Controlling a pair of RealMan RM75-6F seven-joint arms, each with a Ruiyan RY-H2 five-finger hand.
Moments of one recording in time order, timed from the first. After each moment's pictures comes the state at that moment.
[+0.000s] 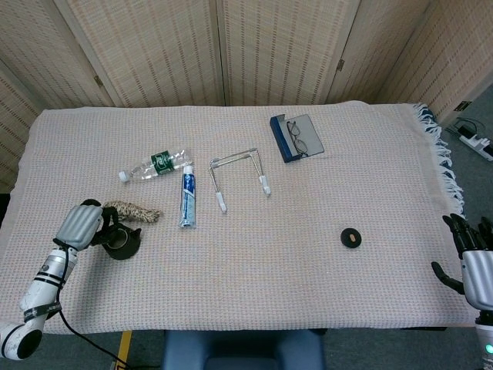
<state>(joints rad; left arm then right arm) -0.54 -1.24 -0.09 -1.41 1.31 1.04 -0.06 0.03 -1.08 0.09 -1.63 -1.49 1.56 -0.08</state>
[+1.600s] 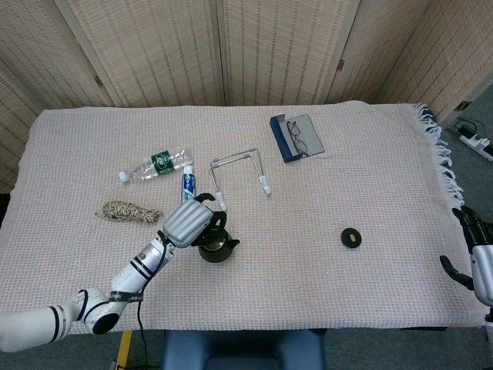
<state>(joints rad) -0.84 -1.50 -0.22 -1.52 1.44 0.95 0.06 0.03 -1.01 0.11 -1.70 -1.49 1.58 -0.12</state>
